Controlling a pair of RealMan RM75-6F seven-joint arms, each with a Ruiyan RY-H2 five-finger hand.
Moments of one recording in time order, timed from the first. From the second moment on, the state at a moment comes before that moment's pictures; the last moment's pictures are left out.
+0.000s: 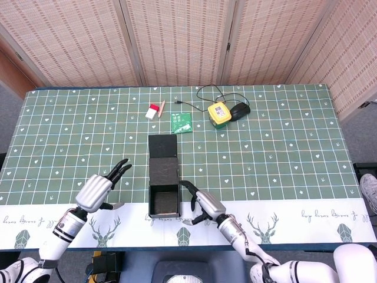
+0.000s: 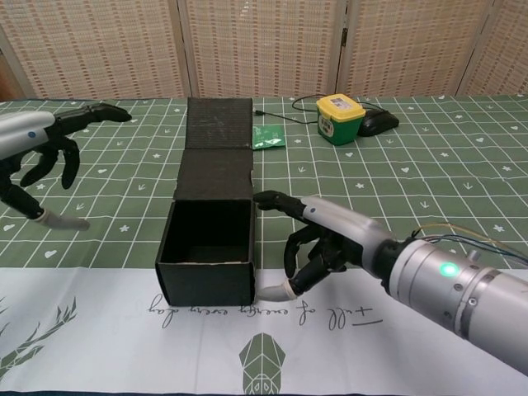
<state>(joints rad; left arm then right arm) -0.55 -1.35 0.04 -1.54 1.52 1.26 -0.06 0.59 -1.76 0.14 -1.55 -1.21 0.88 0.14</state>
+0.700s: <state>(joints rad) -0.56 -1.26 0.03 -1.69 1.45 0.98 -0.67 0.52 -1.22 0.18 -2.02 -1.24 0.97 0.10</state>
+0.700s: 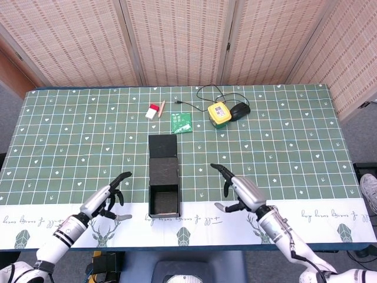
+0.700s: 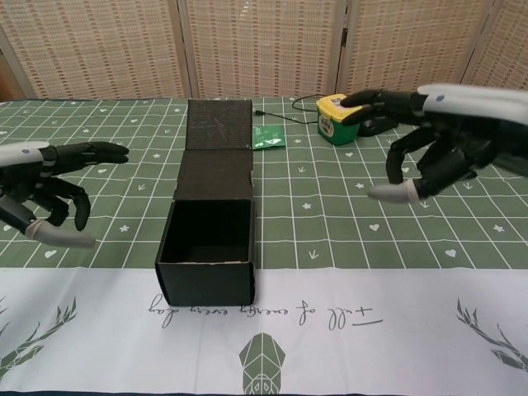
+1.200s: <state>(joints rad) -0.56 -1.45 0.01 -1.55 1.39 0.92 -0.65 0.48 -1.12 0.21 -2.08 -1.33 1.06 0.20</state>
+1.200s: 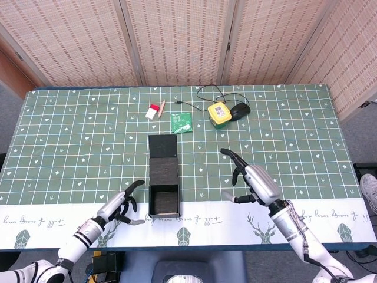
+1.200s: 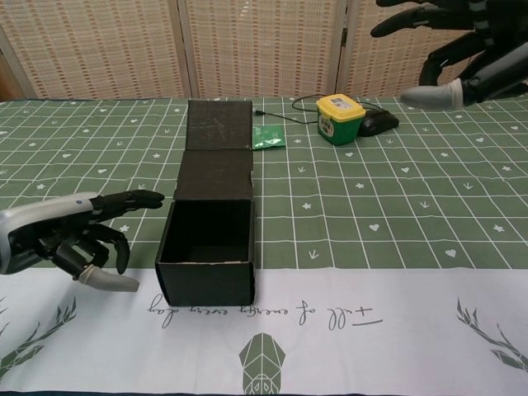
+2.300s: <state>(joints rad) -0.57 -1.60 -0.08 -1.47 1.33 0.85 -0.67 0.45 -1.10 0.17 -2.01 -1.39 1.11 0.32</state>
